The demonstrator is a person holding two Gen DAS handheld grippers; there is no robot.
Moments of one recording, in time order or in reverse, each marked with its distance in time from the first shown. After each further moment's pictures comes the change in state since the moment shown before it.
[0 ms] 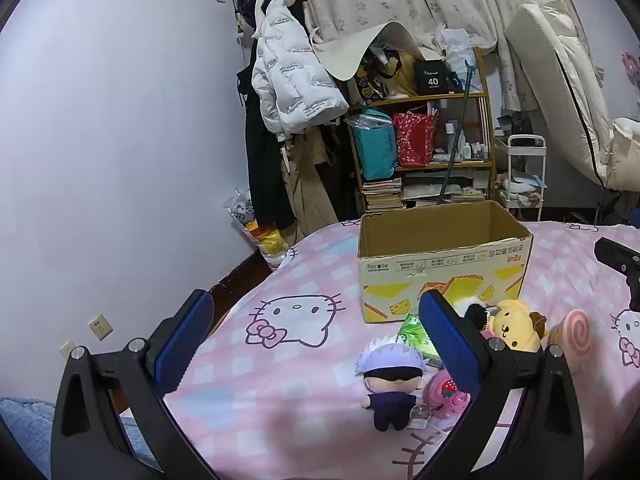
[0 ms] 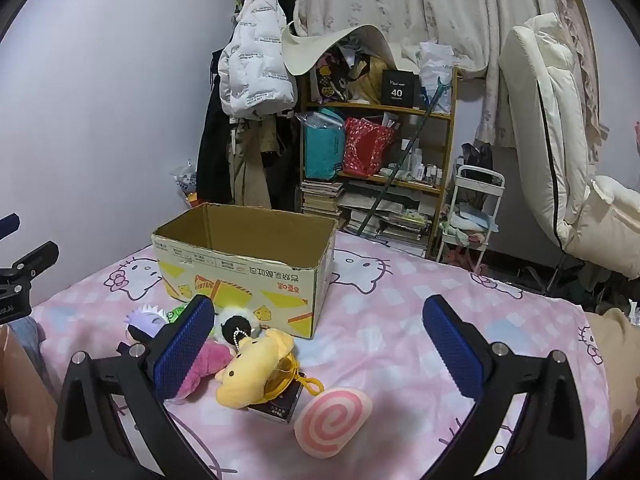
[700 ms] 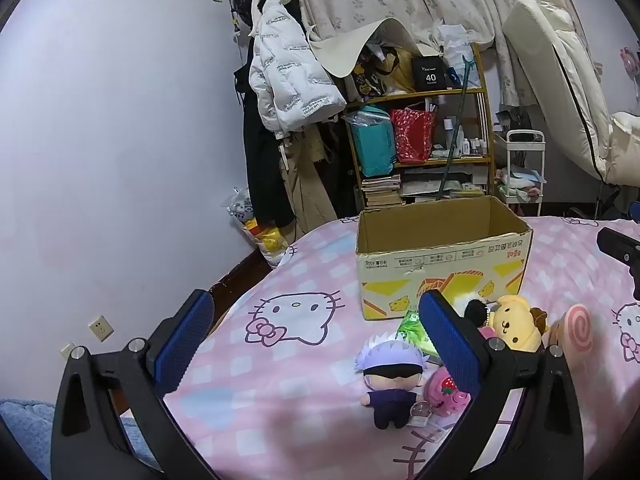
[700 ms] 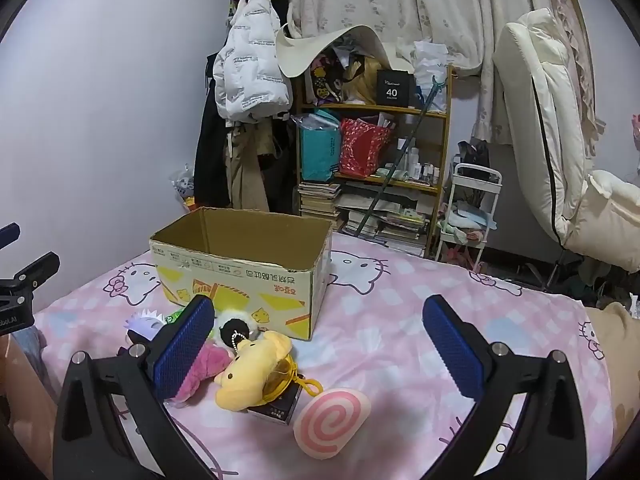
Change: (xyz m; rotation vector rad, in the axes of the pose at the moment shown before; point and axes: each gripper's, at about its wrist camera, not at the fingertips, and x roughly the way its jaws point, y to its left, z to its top) left arm 0.000 -0.006 -0.002 0.016 0.003 0.008; right arm 0.001 -0.003 -0.001 0.026 0.001 -0.006
